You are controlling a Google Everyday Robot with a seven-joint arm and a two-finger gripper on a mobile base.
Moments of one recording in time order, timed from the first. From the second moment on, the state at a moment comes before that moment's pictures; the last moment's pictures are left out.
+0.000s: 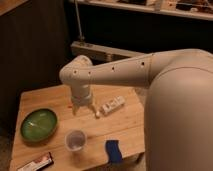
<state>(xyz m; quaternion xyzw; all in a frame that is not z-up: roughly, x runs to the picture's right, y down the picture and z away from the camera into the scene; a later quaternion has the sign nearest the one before) -0.107 0.103 0.703 -0.26 0.23 0.64 0.68</state>
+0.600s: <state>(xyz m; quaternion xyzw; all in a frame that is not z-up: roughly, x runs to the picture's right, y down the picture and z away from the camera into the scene) -0.074 0.115 0.713 -0.35 0.11 0.69 0.63</state>
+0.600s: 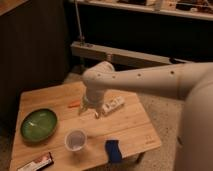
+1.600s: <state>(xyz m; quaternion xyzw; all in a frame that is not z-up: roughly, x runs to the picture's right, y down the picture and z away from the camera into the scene) -0.033 0.134 0.683 -0.45 -0.08 0.69 0.56</state>
